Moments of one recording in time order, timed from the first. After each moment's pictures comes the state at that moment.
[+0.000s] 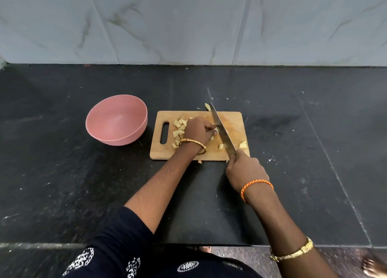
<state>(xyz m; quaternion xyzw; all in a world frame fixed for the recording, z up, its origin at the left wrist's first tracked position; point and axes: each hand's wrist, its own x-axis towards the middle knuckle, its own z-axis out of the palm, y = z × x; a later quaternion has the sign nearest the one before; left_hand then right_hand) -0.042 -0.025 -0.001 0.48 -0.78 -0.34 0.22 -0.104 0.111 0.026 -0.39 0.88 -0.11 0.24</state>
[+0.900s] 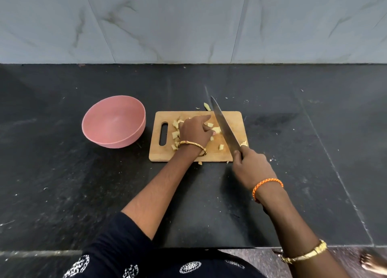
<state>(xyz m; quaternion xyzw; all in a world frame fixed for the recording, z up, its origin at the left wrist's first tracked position) -0.041 -0.031 -0.013 0.51 -0.77 -0.29 0.25 -0.115 0.109 0.034 -0.39 0.87 -0.18 0.25</state>
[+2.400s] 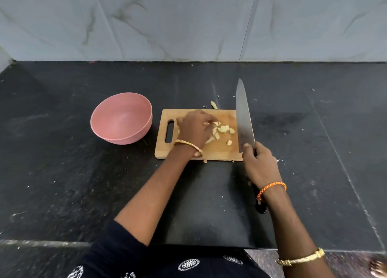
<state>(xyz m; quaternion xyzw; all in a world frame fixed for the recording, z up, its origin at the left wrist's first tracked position) -0.018 -0.026 0.015 0.46 -0.83 -0.23 0.22 -0.123 0.110 0.017 -0.31 0.83 -0.38 0.26</state>
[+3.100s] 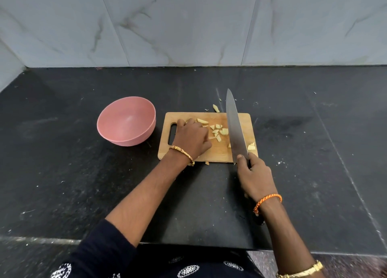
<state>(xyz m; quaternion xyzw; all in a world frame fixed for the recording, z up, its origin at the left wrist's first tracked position) 0.000 -0.022 0.012 0.40 -0.91 -0.01 0.05 -0.108 0.122 0.011 -0.33 0.80 -0.39 0.30</state>
